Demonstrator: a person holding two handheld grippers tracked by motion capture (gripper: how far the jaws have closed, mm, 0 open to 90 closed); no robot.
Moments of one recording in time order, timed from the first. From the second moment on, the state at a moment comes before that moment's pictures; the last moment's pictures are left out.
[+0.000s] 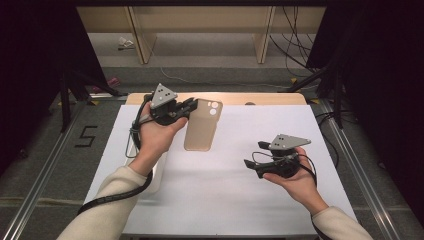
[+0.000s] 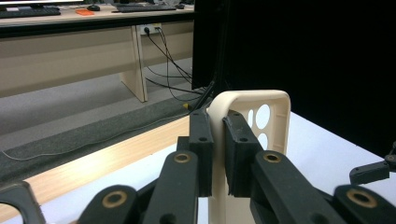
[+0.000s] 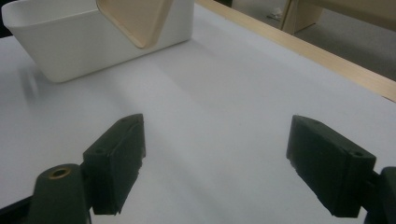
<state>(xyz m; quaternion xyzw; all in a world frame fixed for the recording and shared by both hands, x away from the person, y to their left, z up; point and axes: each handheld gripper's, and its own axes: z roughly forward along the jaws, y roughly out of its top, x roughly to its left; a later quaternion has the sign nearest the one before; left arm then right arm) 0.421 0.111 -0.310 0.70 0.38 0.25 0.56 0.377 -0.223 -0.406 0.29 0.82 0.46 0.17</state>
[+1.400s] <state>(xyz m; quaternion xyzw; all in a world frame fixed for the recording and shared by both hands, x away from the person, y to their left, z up) 0.421 0.187 -0.290 0.67 0.41 0.26 0.56 0.380 -0.234 -0.409 0.32 0.80 0.47 0.18</state>
